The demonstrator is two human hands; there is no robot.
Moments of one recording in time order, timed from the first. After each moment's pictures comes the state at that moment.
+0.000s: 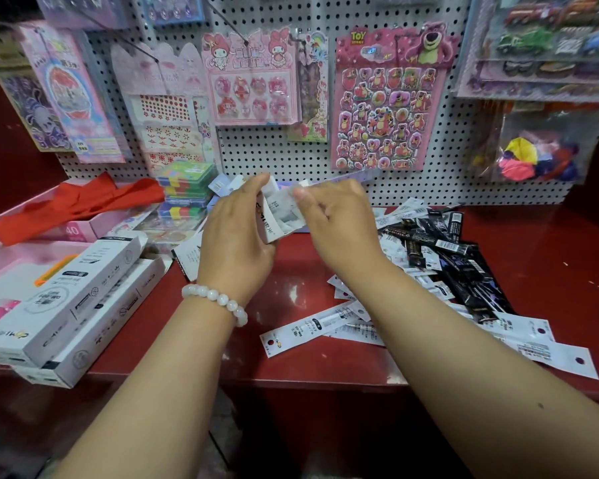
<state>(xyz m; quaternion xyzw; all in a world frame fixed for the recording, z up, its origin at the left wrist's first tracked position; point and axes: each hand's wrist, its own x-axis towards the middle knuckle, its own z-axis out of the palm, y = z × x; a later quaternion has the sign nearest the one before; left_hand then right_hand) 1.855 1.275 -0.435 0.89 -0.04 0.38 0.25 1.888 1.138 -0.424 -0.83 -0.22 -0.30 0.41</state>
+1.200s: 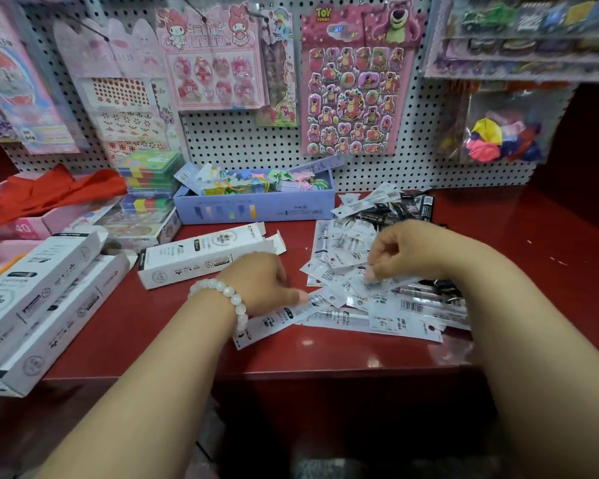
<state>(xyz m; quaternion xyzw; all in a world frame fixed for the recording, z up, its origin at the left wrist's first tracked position) 1.865 1.242 -0.466 0.98 -0.07 -0.08 0.14 1.876 1.004 -0.427 -0.96 -0.12 0.11 0.22</state>
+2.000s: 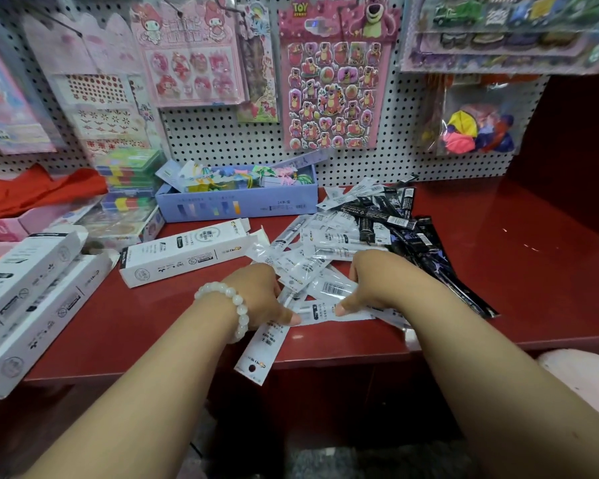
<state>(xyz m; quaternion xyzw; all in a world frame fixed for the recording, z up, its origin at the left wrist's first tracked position) 1.852 1.218 -0.471 0.97 -0.03 -0.18 0.13 1.864 1.031 -0.467 -0.98 -0.06 0.15 0.07</state>
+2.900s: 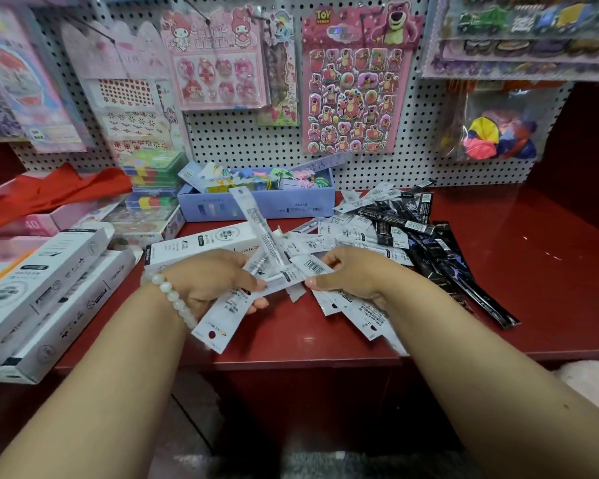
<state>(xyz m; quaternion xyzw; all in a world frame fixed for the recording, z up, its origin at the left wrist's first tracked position) 1.847 1.280 -0.454 0.73 0.08 -0.26 0.63 1.874 1.066 -0.473 -0.90 -0.07 0.16 0.39</state>
